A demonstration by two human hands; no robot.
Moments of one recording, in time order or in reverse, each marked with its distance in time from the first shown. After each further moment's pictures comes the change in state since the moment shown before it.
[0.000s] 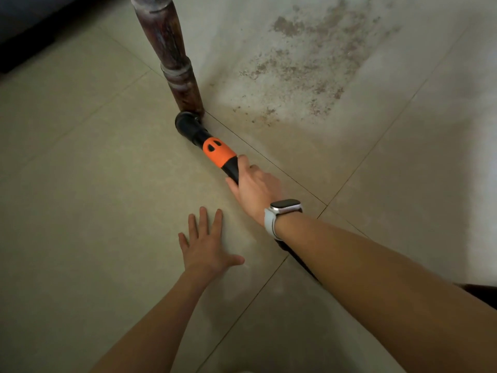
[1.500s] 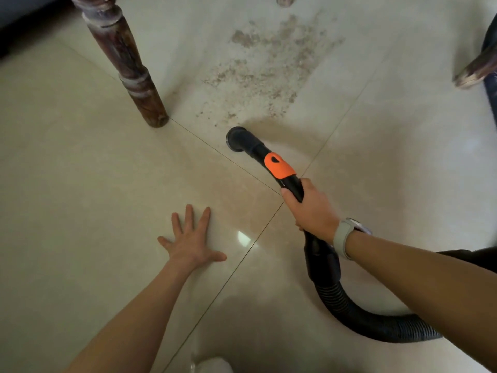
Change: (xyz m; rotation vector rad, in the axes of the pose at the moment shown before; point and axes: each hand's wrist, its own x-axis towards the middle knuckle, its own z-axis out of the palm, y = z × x) left_hand -0.003 0.034 -0.002 0.012 -0.099 0.036; right_hand -0.096 0.125 -0.056 0.560 -0.034 0.445
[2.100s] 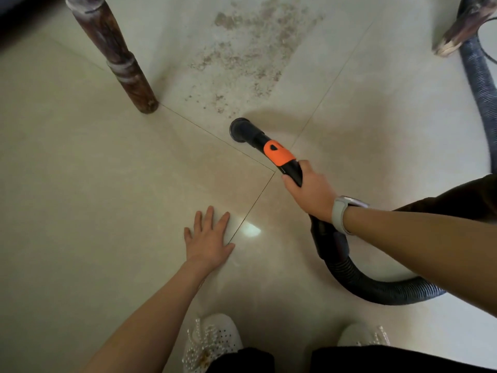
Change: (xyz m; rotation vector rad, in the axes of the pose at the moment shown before) left_hand -0.049 0.017 0.046 0.139 0.033 0.174; right_hand -0.039 0.018 -0.013 -0.155 0.044 -0.053
